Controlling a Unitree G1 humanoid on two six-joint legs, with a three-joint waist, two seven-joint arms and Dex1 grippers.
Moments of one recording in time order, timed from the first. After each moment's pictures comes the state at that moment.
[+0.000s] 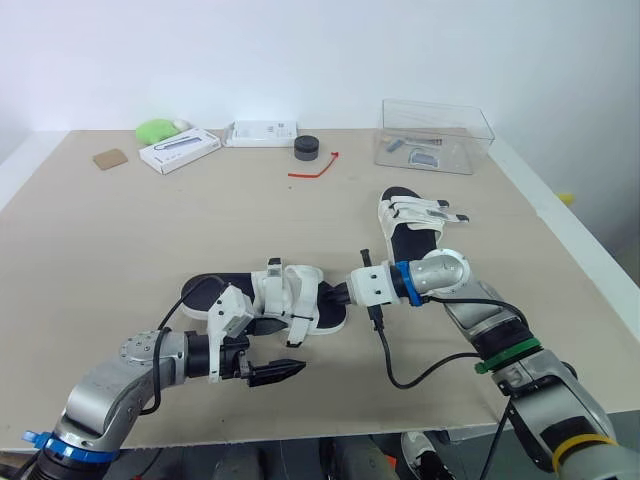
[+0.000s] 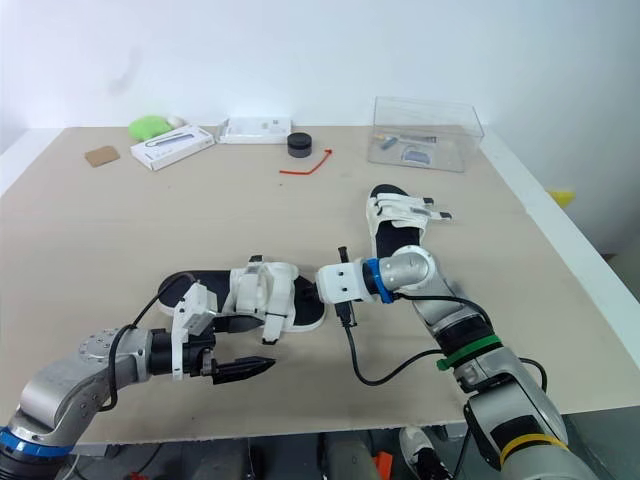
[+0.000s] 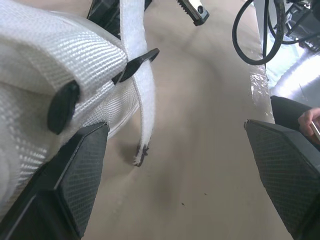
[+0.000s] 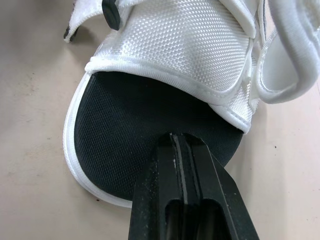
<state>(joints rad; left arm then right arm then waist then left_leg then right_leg) -0.08 0.59 -0.10 -0.43 -0.59 0.69 -0.92 -0.69 -0.55 0.42 0.35 -0.06 -0.31 1.19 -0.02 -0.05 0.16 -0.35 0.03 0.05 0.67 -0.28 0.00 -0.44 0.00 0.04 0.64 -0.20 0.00</state>
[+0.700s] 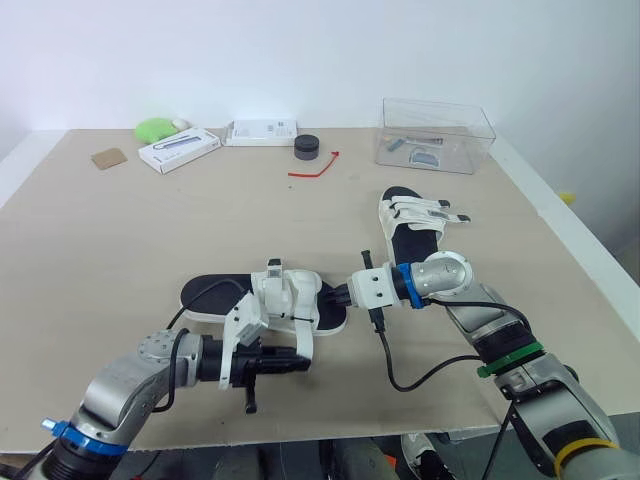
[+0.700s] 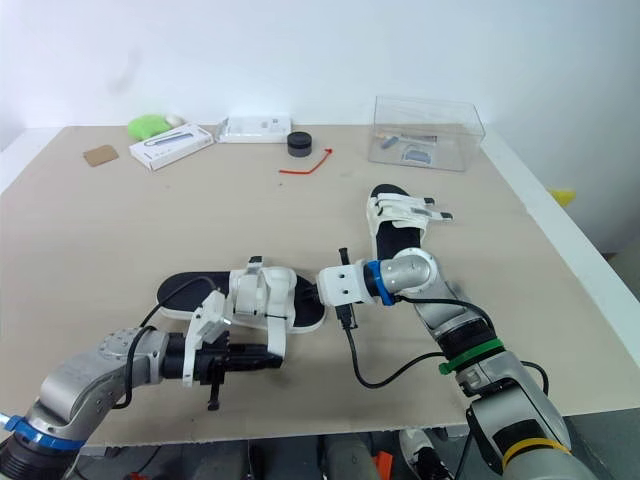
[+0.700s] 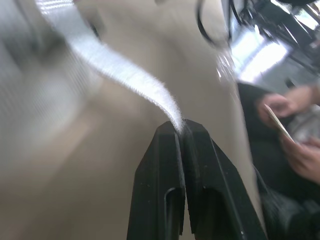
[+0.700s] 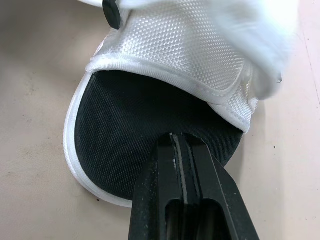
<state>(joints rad) -0.04 0.67 -0.18 -0.44 -0.62 0.73 -1.02 -0.67 -0.55 0.42 0.31 -0.06 -0.30 1.19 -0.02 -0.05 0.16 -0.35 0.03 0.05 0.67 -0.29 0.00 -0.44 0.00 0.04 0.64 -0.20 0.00</state>
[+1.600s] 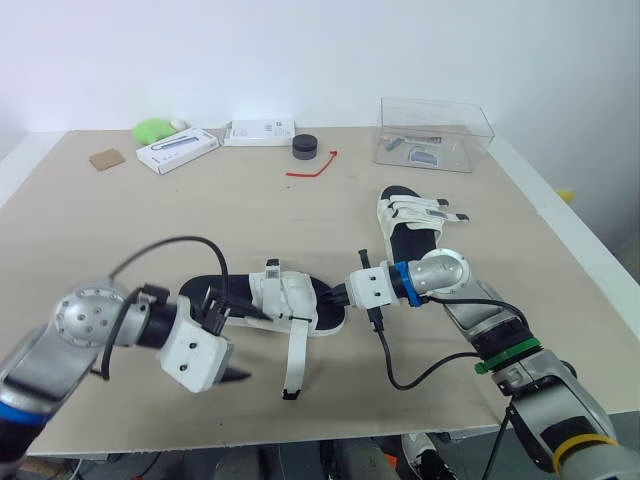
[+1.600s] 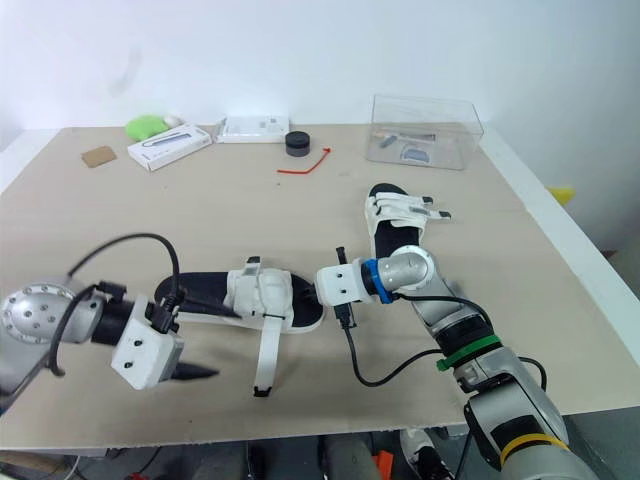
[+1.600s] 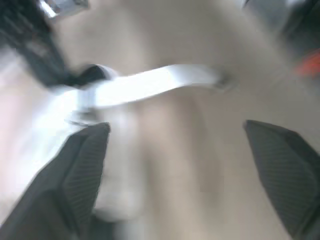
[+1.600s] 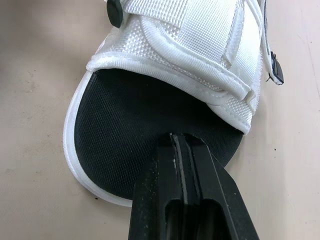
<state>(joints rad) -0.29 0.95 -0.12 -0.34 -0.12 -0.38 -1.26 -0.70 -0.54 0.43 0.34 -0.06 -0.32 1.20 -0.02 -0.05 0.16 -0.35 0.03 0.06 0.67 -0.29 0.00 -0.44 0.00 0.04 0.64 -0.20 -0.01</state>
